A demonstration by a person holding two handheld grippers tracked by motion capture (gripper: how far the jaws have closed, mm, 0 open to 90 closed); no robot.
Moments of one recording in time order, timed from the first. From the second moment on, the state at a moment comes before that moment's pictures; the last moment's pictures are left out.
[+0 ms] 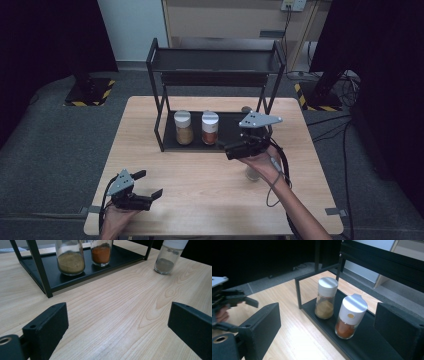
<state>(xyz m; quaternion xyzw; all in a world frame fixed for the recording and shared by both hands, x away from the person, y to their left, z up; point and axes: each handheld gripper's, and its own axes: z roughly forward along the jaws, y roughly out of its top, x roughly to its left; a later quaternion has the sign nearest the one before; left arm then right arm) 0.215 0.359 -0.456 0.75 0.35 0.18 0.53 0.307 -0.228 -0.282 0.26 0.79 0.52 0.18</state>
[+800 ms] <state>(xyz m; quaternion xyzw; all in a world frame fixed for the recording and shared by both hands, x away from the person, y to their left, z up) 0.214 0.361 -0.457 0.75 0.35 0.18 0.54 0.235 -0.306 -0.316 0.27 0.77 0.54 0.21</state>
